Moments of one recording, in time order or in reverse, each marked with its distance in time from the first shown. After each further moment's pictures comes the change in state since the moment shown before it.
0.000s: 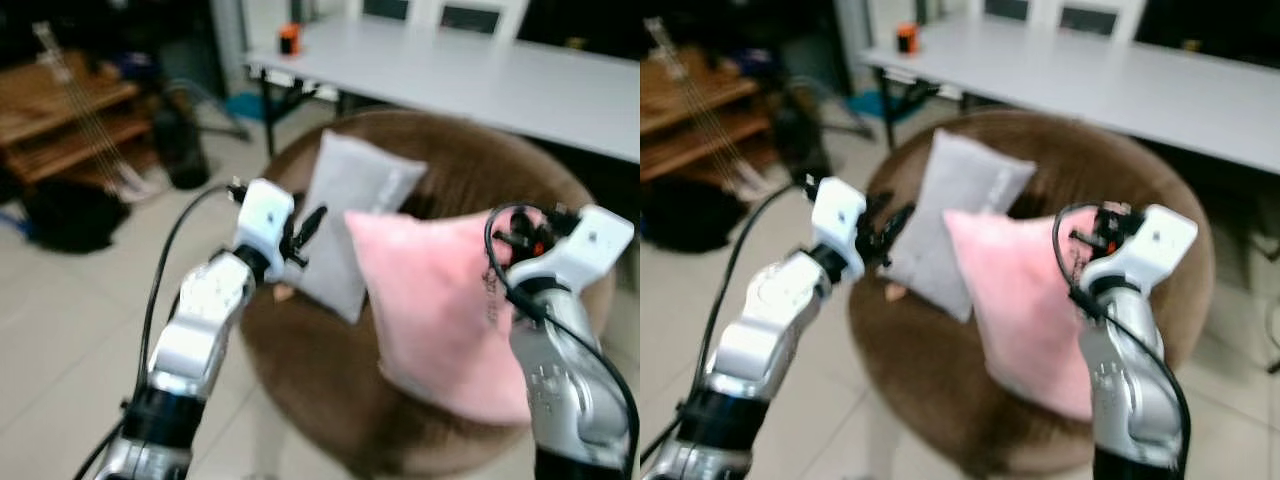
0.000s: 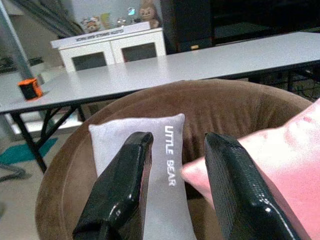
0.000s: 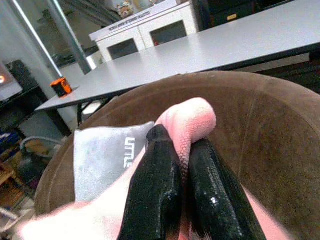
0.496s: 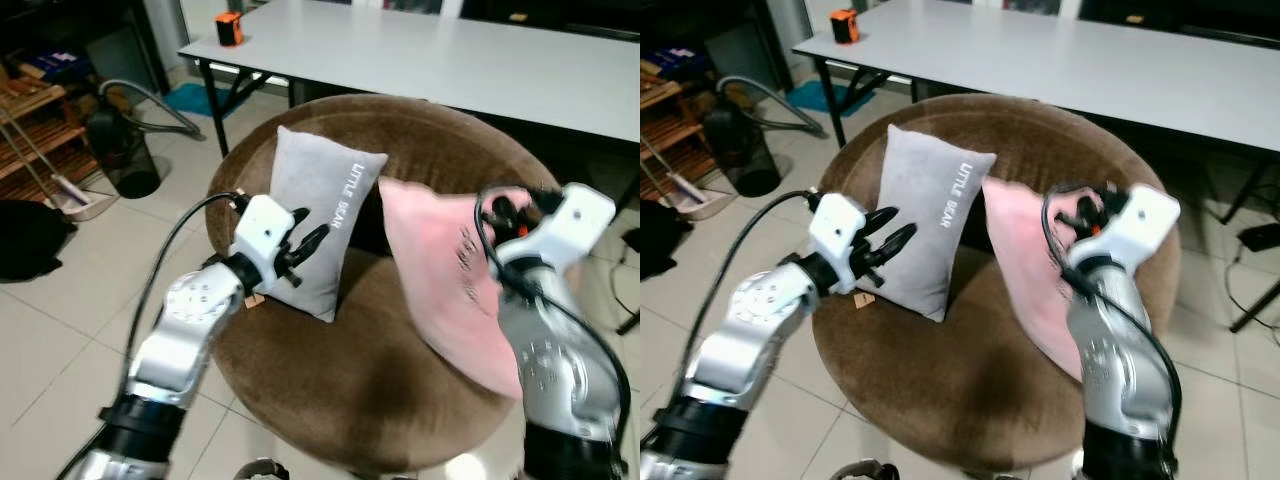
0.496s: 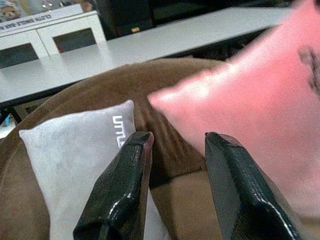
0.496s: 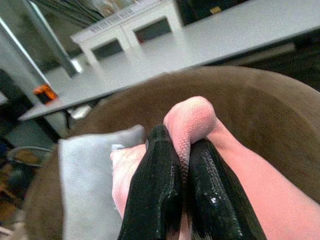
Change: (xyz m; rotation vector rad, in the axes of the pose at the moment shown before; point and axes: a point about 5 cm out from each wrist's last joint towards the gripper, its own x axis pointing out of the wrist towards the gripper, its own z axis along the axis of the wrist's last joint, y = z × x) left arm -0.016 0.002 -0.008 0.048 0.065 -0.143; right arm 0.015 0.028 0.017 0.051 0.011 0.086
